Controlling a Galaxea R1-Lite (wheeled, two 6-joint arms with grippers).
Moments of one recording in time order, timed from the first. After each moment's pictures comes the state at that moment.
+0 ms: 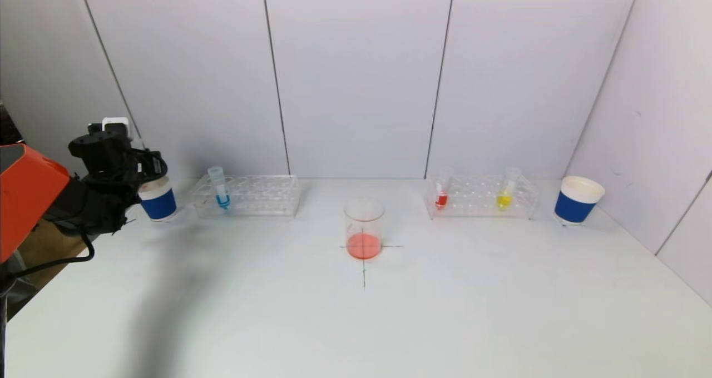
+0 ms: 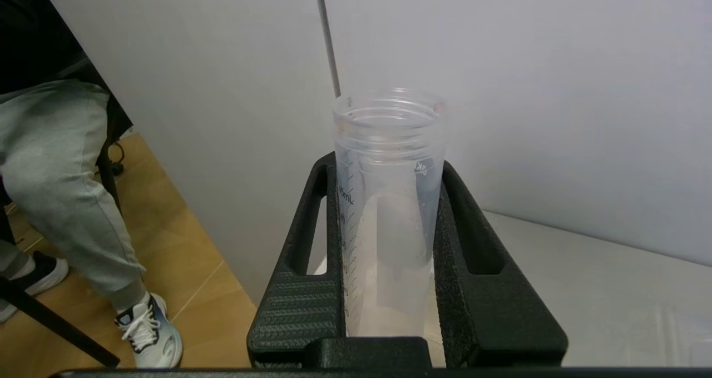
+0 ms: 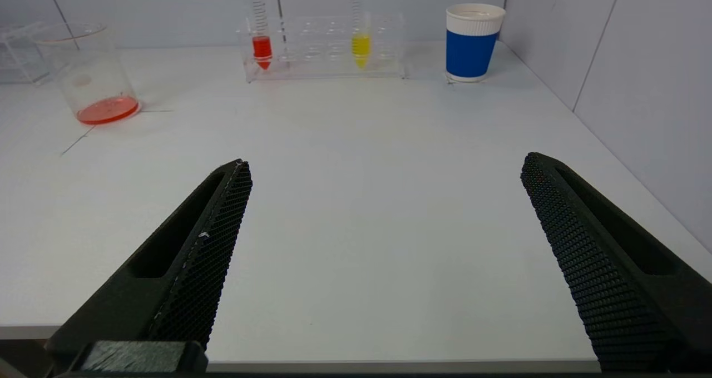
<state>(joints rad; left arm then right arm) 0.24 2.33 -1.34 -1.00 0.20 0.10 0.01 0.00 0.00 -0.01 -0.02 0.04</state>
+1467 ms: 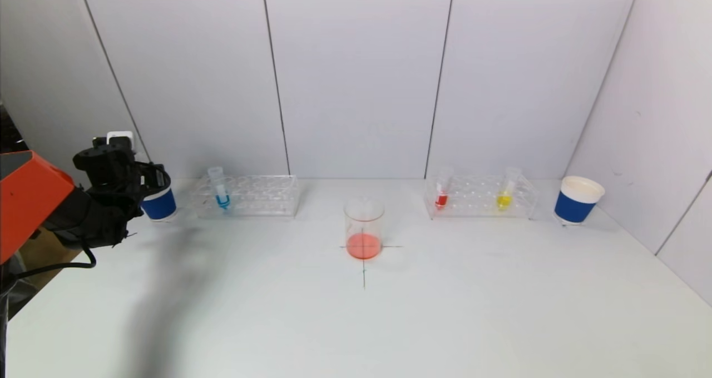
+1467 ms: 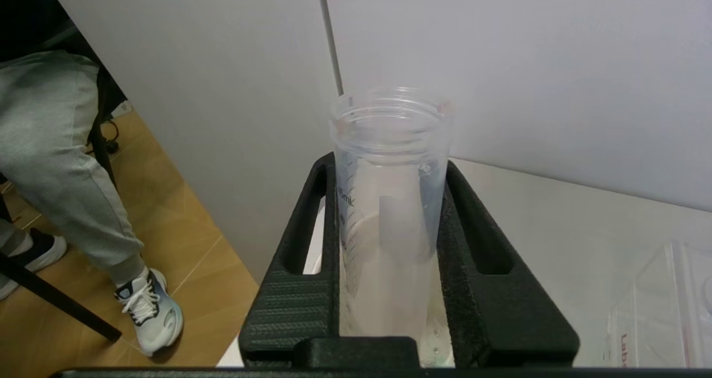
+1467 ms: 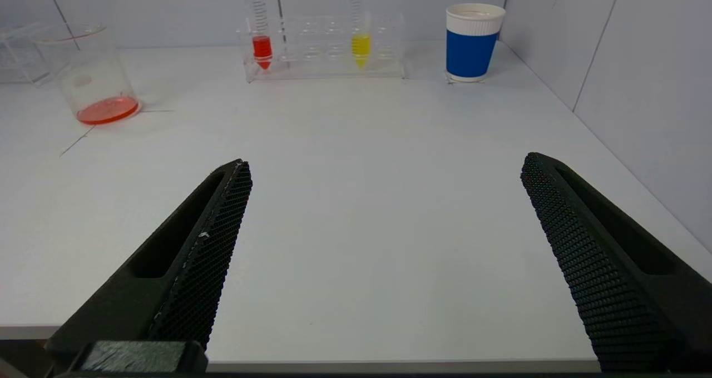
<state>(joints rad) 0.24 2.34 -1.25 -1.04 0.20 0.10 0.01 0.00 0.00 -0.01 -0.02 0.04</state>
